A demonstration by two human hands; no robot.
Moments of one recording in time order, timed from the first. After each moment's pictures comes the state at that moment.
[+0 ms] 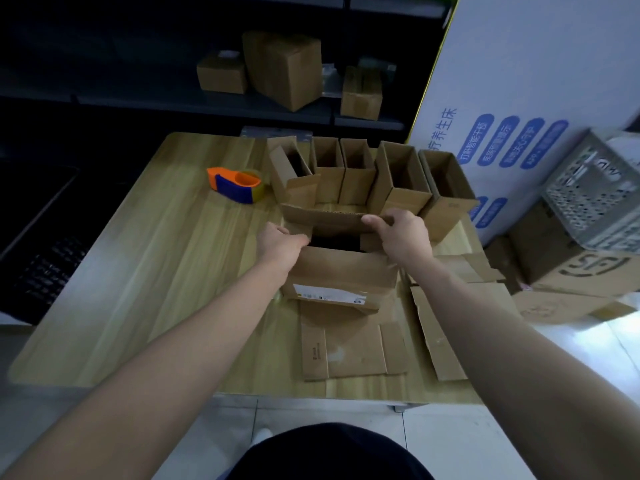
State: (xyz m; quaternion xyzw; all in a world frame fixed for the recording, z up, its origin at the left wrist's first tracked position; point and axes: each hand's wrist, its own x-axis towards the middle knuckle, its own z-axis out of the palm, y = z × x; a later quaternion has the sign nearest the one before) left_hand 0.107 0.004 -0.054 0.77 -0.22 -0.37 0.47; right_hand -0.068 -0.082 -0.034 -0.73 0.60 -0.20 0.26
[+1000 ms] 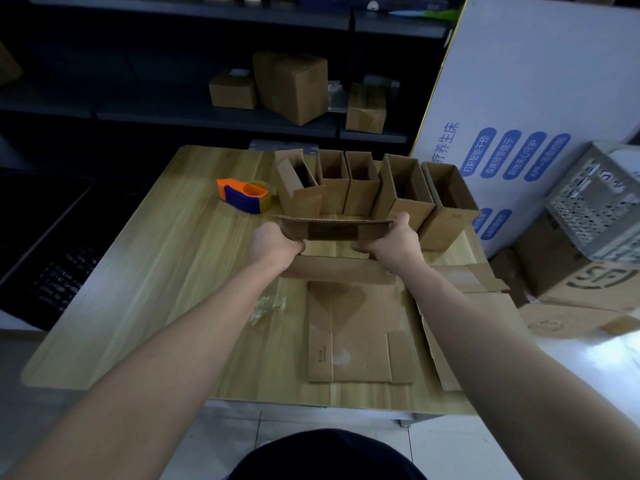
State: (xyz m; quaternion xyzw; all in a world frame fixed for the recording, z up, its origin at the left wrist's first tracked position) left_hand 0.125 0.006 -0.036 0.86 -0.35 -0.24 0.29; right_hand -0.055 -0.073 -0.032 -0.65 0.62 -0.21 0.38
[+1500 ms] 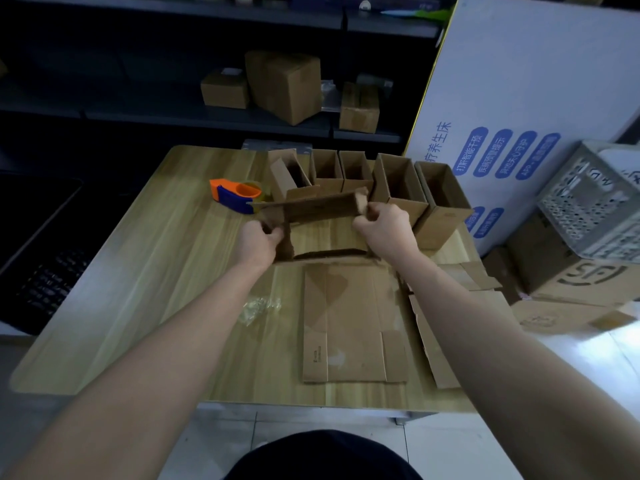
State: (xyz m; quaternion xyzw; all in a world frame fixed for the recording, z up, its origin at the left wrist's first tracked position) left_hand 0.140 0.008 -0.044 0.81 -0.34 -0.25 0.41; right_hand -0.051 -0.070 -0.007 -0.74 0.53 -0.25 0.33
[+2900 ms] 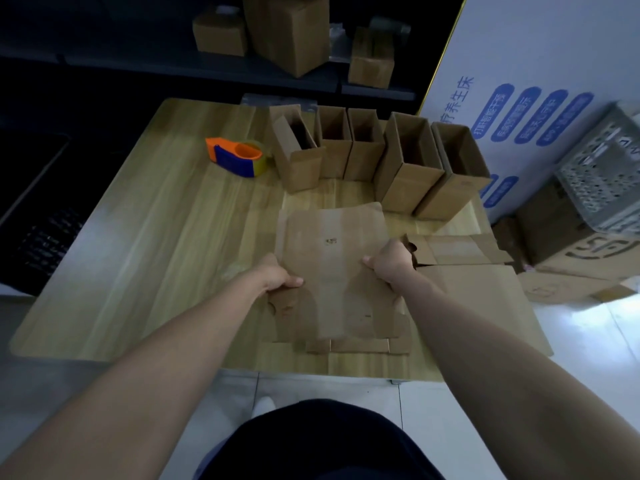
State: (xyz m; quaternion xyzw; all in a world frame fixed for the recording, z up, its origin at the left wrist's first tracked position) left_hand 0.136 0.032 -0.141 0.77 -0.28 -0.52 0.23; right_hand -0.065 -0.079 -0.132 -0.61 0.70 -0.01 0.37
